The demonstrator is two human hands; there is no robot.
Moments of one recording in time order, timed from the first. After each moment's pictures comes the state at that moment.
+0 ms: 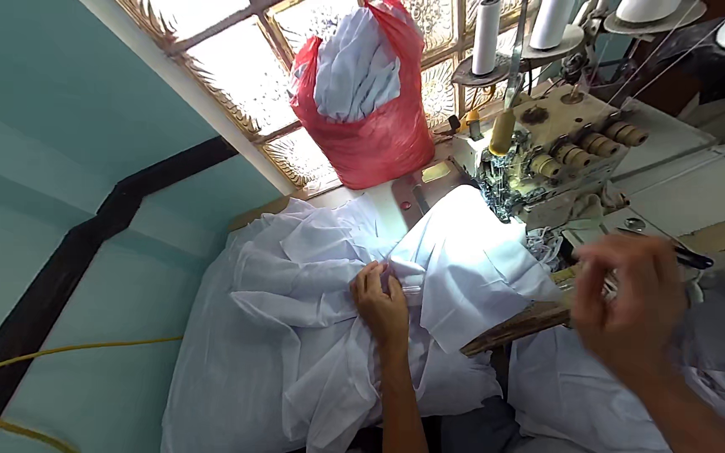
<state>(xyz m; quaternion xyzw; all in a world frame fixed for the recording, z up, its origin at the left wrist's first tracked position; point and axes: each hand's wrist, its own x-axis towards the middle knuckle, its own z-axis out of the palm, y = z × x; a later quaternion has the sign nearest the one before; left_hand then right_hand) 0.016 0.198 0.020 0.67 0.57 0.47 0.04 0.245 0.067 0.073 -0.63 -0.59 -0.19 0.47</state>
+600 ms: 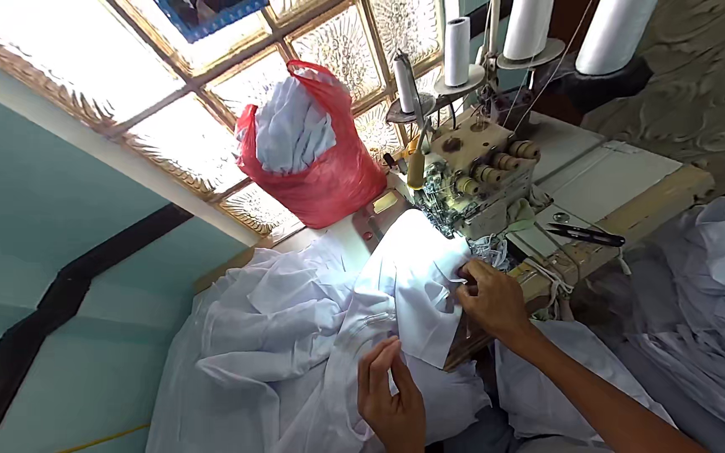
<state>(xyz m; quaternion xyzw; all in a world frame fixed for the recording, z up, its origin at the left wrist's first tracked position) 0.022 0.107 0.042 0.73 0.36 0.57 0.11 0.216 0.110 0.031 -0.74 -0.51 0.03 0.44</state>
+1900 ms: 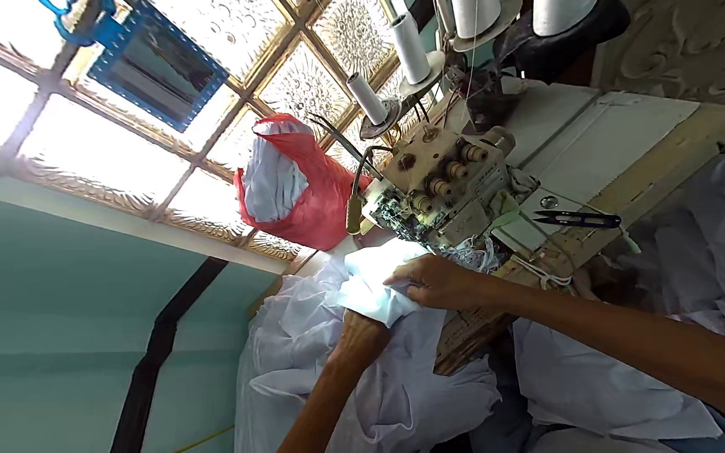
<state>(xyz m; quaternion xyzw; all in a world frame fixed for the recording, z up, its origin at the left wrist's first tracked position) 0.046 0.209 0.113 0.96 0.26 0.00 -0.09 0.268 0.149 0.105 -0.44 -0.70 0.37 0.41</state>
